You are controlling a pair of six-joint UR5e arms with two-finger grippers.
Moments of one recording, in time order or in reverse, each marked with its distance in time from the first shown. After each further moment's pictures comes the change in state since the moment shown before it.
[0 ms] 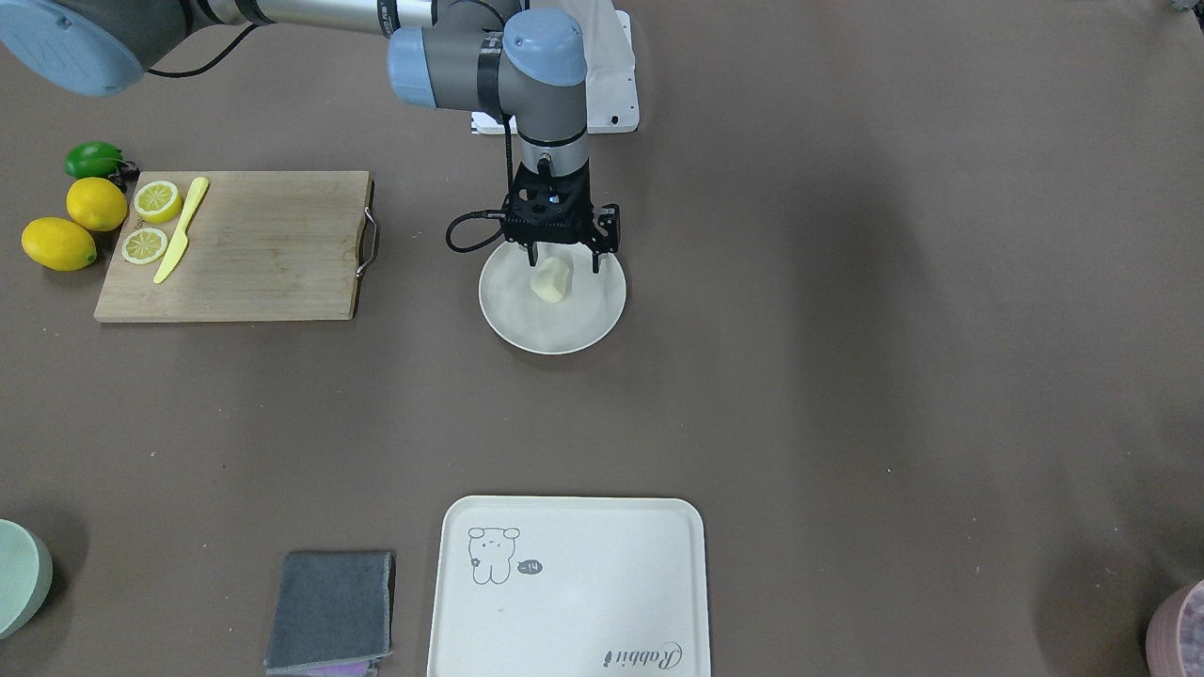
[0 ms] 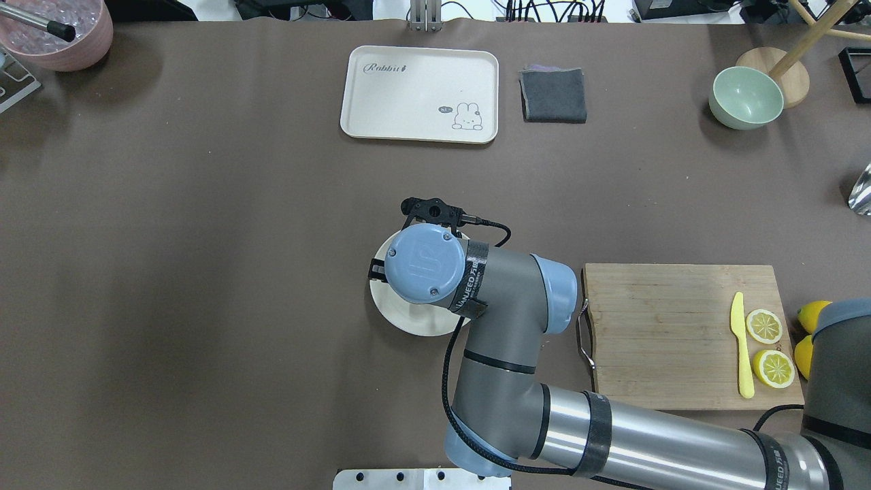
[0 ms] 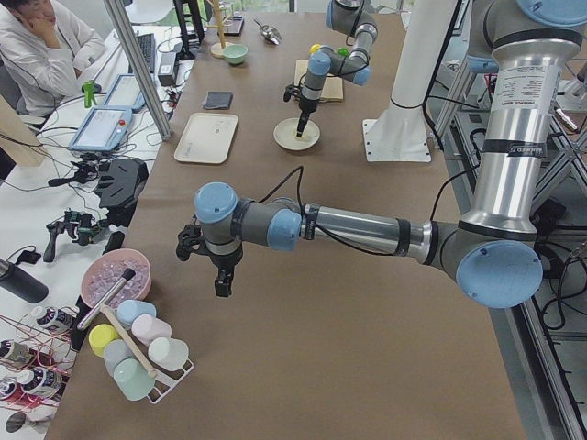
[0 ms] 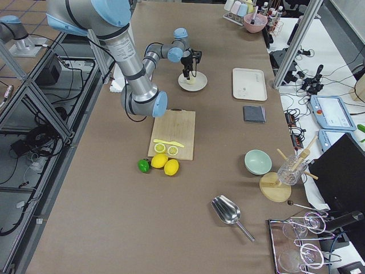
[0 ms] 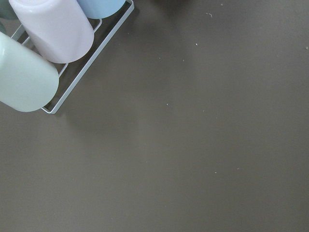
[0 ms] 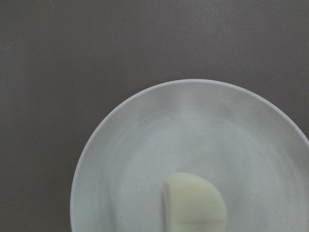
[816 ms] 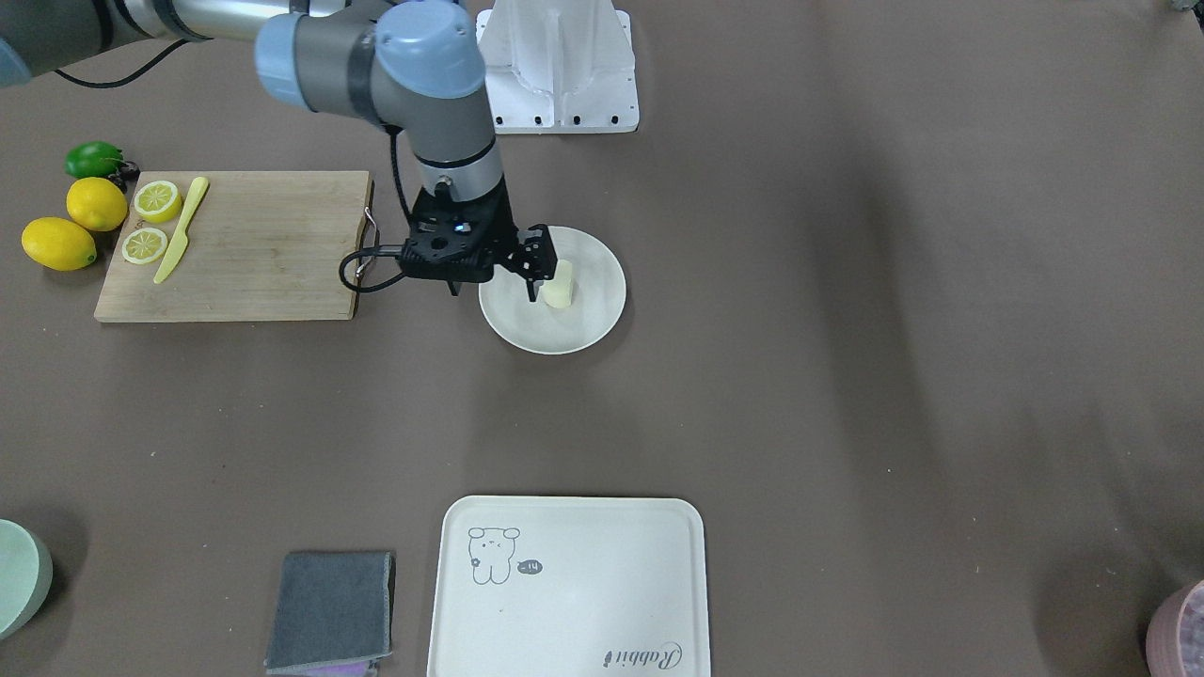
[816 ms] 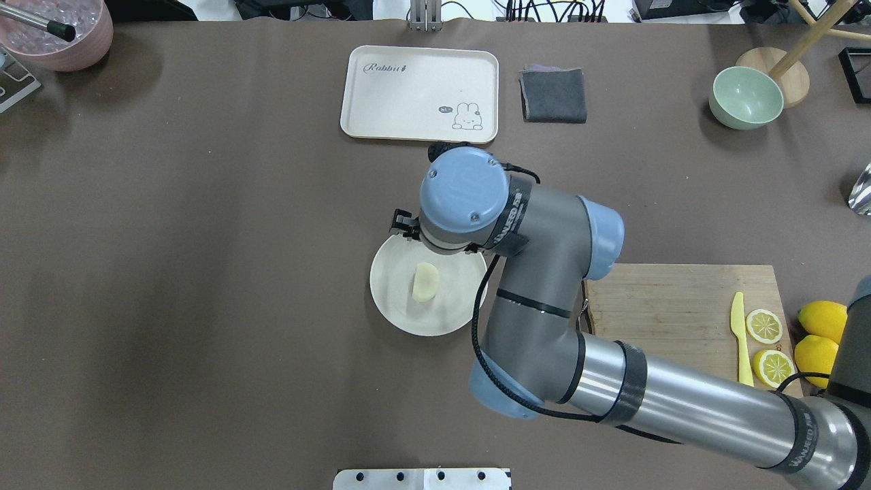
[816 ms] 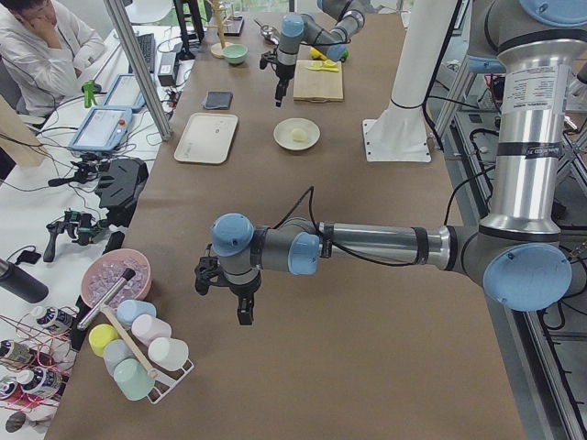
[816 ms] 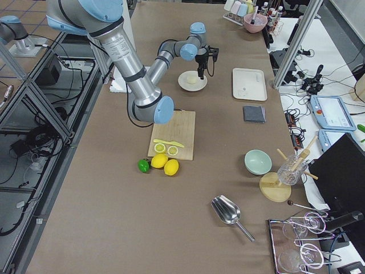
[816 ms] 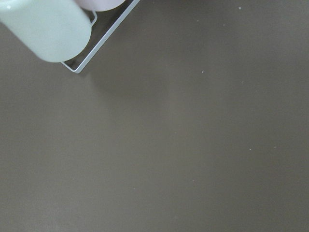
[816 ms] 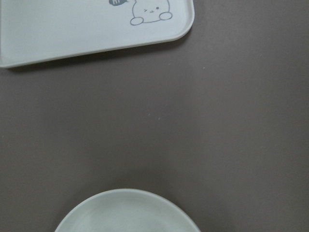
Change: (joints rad) left arm -0.031 0.101 0.016 0.009 -0.016 -0.020; right arm 0.281 -0.098 0.142 -0.072 0.270 -0.239
